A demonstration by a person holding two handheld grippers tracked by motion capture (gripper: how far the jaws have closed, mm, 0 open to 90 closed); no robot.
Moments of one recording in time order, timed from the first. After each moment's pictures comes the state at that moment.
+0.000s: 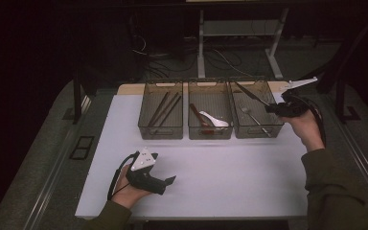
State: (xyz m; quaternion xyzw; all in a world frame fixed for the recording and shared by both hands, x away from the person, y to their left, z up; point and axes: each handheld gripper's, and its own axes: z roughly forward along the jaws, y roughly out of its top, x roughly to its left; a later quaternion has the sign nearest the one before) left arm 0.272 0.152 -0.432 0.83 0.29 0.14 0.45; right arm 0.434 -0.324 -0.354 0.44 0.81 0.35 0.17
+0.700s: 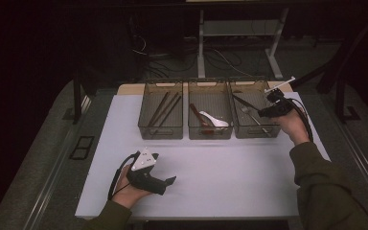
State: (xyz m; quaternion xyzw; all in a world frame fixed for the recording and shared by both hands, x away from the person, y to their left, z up) left arm 0.273 0.151 -0.433 0.83 0.29 0.14 0.45; right arm 0.465 -0.302 -0.384 0.47 0.83 0.27 0.13
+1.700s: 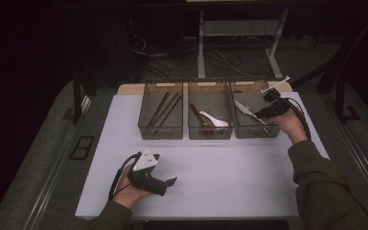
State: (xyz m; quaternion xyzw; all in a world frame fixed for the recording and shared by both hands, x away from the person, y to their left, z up) left arm 0.273 0.149 -0.435 0.84 0.28 0.14 0.45; right arm 0.471 -0.296 -0.386 0.47 0.84 0.24 0.13
